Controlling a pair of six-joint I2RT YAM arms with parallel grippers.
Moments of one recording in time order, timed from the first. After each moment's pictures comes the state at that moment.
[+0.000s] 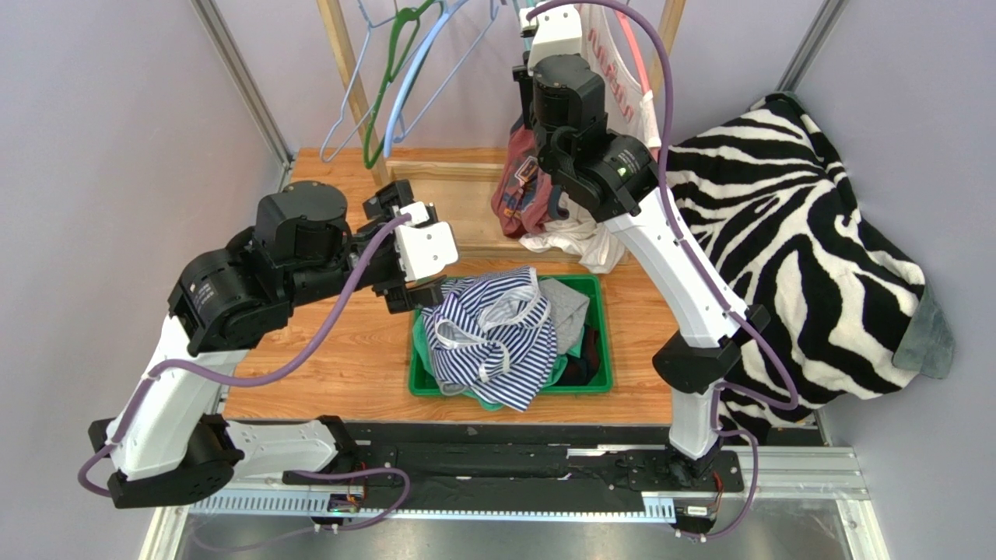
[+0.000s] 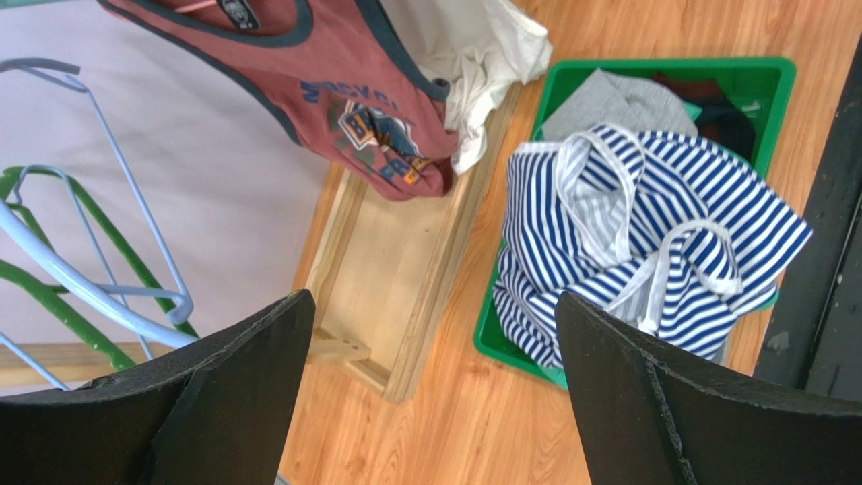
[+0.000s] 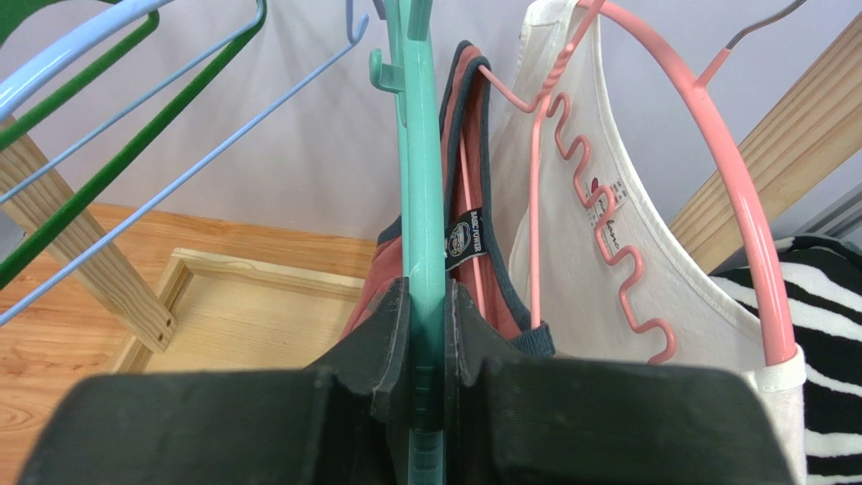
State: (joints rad) left arm -0.90 1.16 1.86 -1.11 0.04 0.65; right arm 0.78 1.91 2.51 -0.67 0.73 -0.05
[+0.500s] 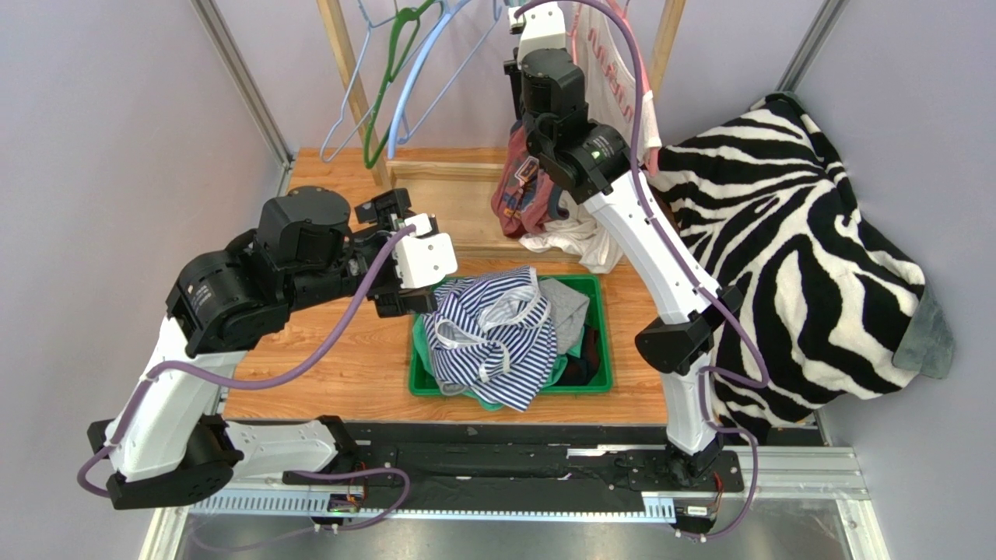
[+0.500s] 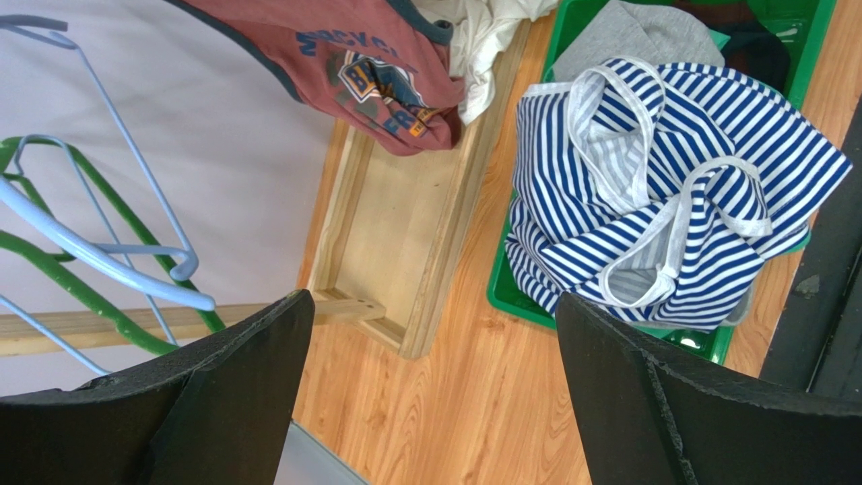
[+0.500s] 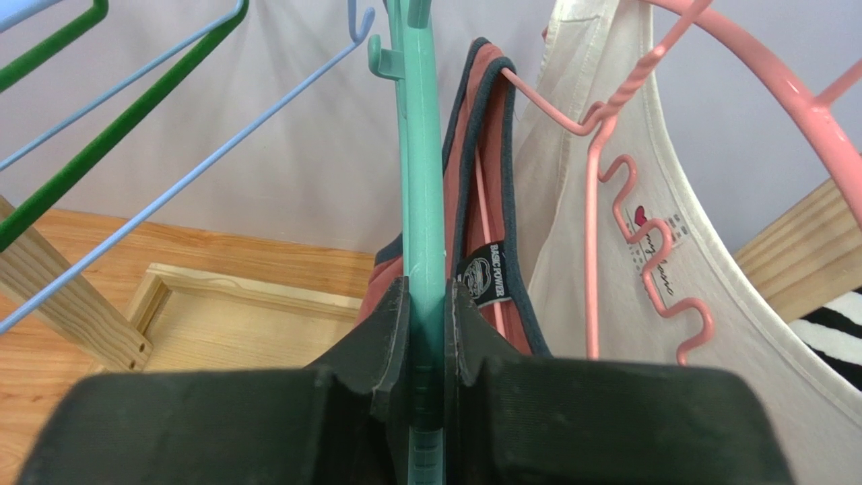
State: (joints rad) left arm -0.90 1.15 1.86 -1.19 -0.02 0.70; right arm 0.71 2.04 2.55 -0.59 0.66 -0.08
